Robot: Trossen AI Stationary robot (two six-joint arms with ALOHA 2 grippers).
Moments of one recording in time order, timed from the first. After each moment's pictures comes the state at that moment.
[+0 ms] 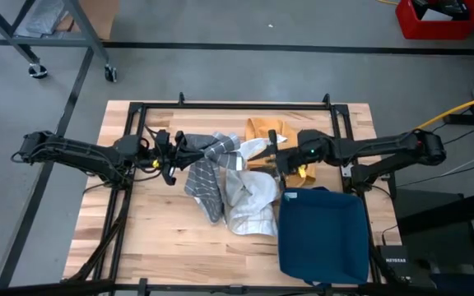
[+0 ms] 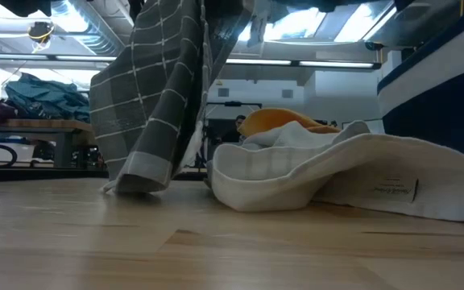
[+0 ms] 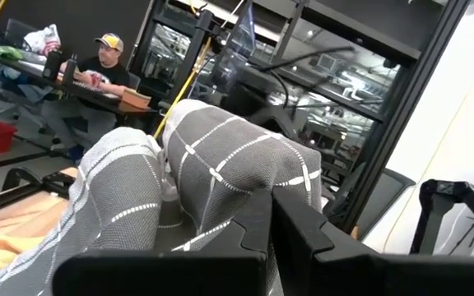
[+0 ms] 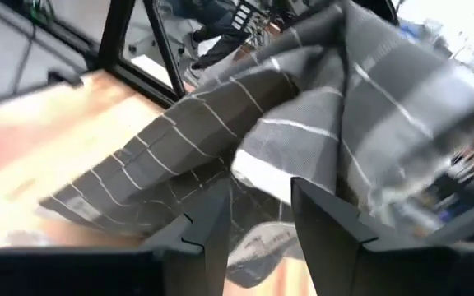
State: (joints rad) left arm -0.06 0.90 0.51 0.64 -0.11 -0.39; right arm 0.01 1.22 0.87 0.17 -0.14 -0.59
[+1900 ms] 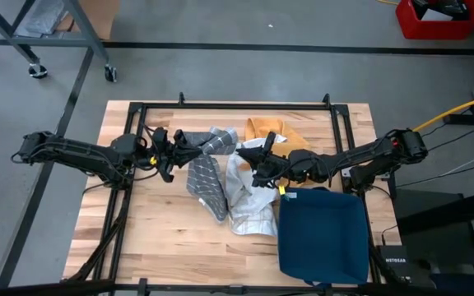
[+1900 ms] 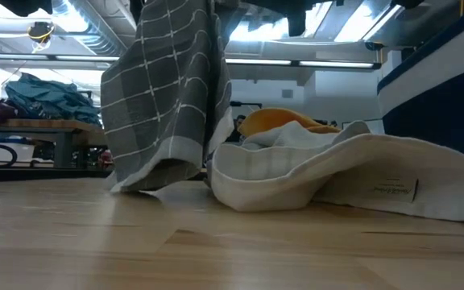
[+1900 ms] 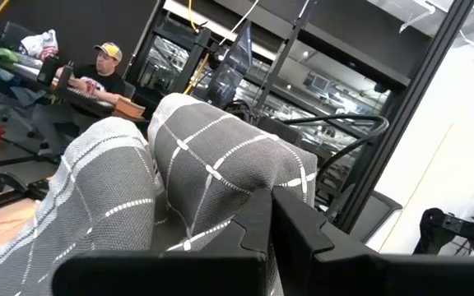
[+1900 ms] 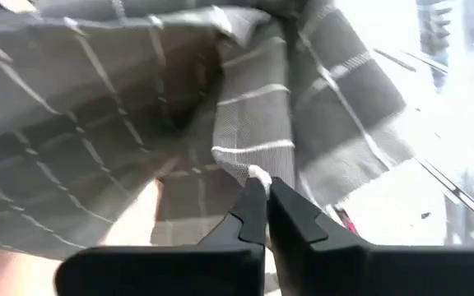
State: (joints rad) left arm -0.05 0.89 0.51 0.70 -0.11 -0.45; right arm 0.15 1.45 0.87 0.65 0.49 -1.03
